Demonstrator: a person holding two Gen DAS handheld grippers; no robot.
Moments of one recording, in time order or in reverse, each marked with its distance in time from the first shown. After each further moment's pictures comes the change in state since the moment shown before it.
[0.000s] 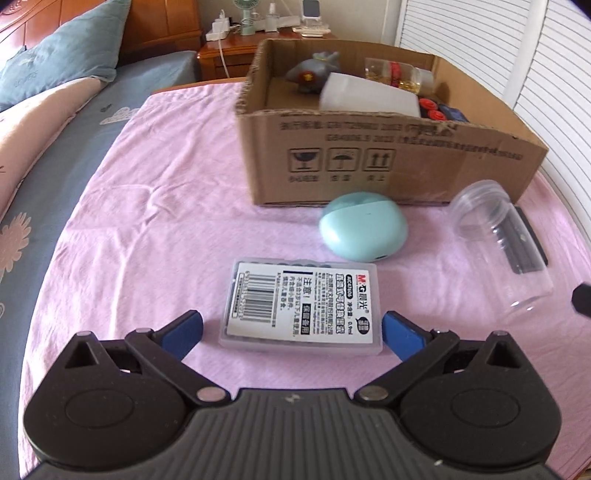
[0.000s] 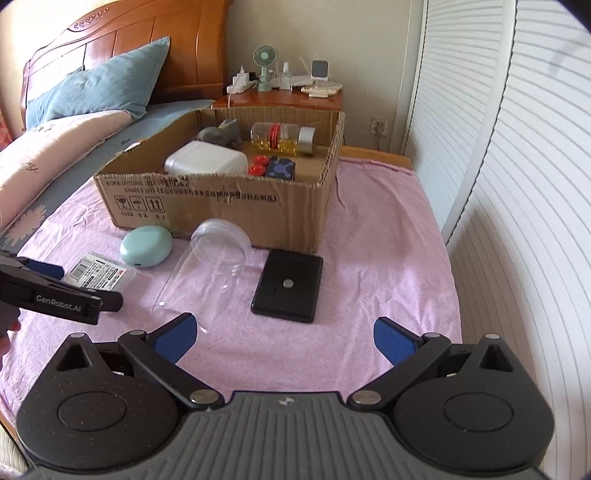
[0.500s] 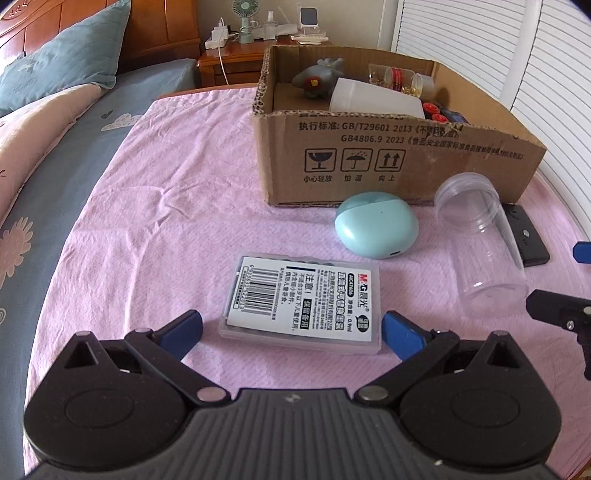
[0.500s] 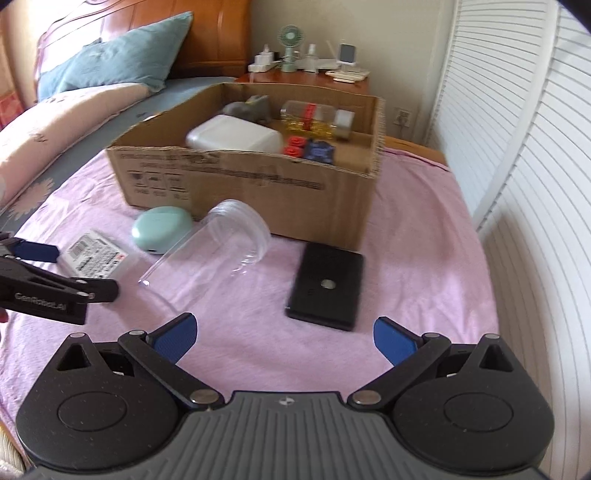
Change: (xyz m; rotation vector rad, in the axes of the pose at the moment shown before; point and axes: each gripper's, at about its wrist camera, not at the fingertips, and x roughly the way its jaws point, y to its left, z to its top) left arm -0.003 0.009 -0.004 0.019 -0.029 -0.017; right arm 0.032 0.036 0.005 -0.100 0.074 0.063
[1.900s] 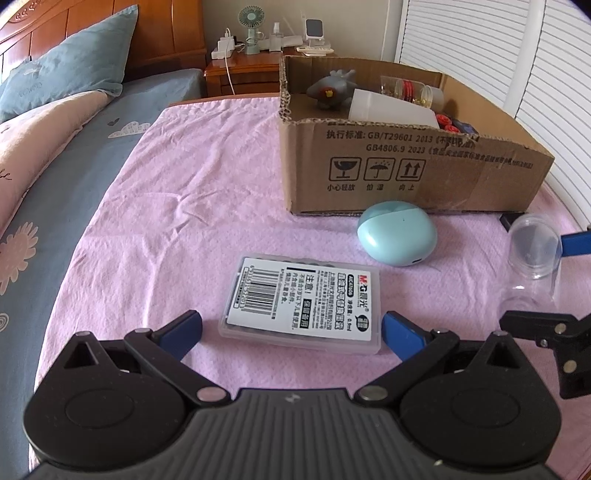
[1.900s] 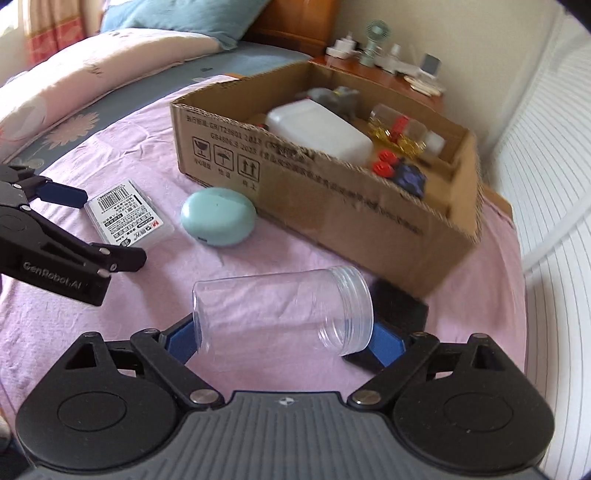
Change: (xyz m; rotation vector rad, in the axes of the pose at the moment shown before) left arm -0.001 0.013 -0.002 -0.003 -0.046 0.003; right arm 0.017 0.031 0.015 -0.197 0.082 0.042
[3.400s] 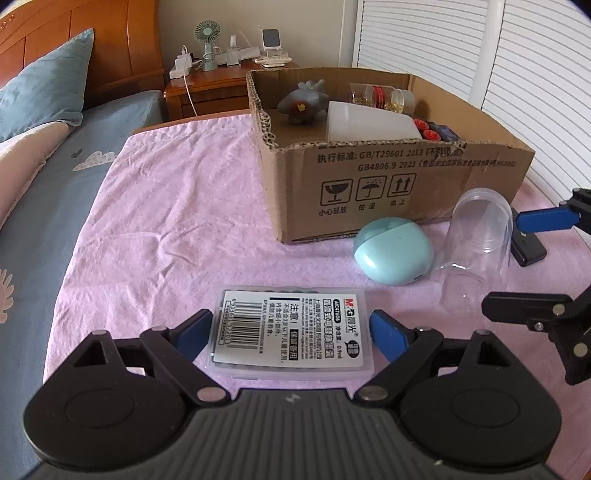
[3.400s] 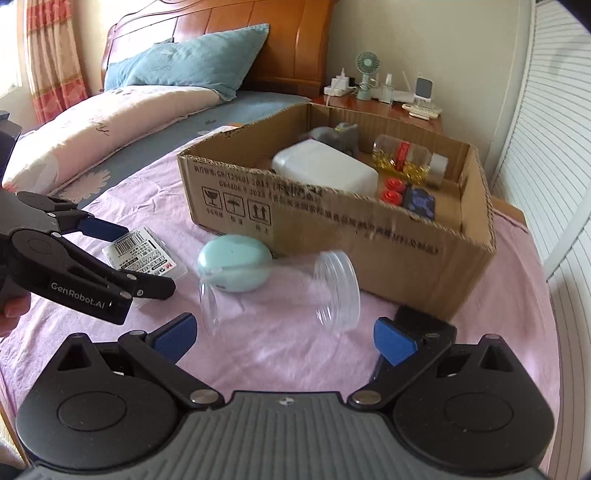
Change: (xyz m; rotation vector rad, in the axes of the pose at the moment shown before) left arm 0.012 0.015 0.017 0.118 -0.032 -0.098; right arm 0.007 0.000 0.008 0.031 -0.180 0.077
